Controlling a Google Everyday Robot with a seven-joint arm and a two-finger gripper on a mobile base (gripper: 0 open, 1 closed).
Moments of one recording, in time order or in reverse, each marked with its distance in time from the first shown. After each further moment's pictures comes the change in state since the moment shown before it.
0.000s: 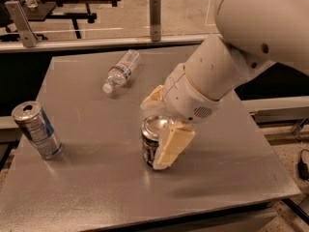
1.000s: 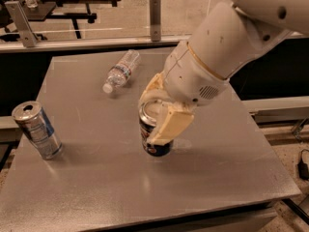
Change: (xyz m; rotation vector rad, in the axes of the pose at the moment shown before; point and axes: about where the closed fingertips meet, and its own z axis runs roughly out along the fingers) arm -0.023 -0.004 -0.033 -0.002 -0.025 -0.041
